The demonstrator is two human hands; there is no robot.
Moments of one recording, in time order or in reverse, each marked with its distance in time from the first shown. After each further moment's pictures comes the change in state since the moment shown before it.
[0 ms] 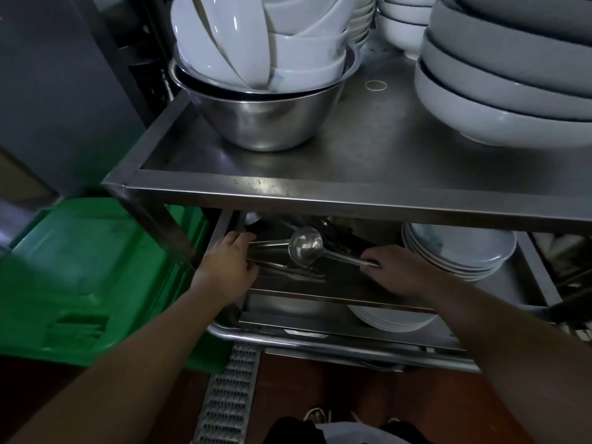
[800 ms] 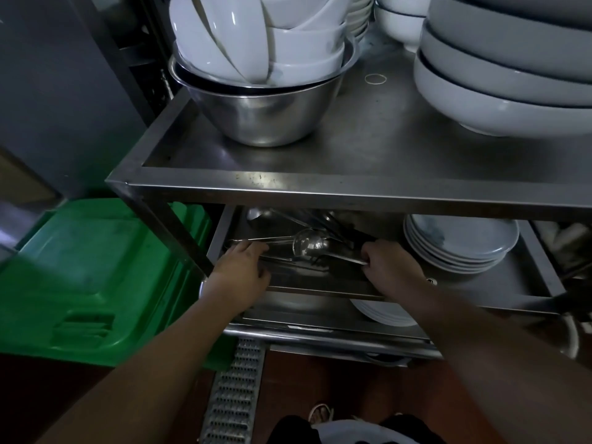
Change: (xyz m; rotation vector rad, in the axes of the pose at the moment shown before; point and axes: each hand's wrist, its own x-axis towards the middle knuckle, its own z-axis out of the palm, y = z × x) left_hand -0.014 0.016 0.008 -0.015 -0.078 0.000; right_hand 0.009 -0.009 0.036 -0.108 0.238 0.118
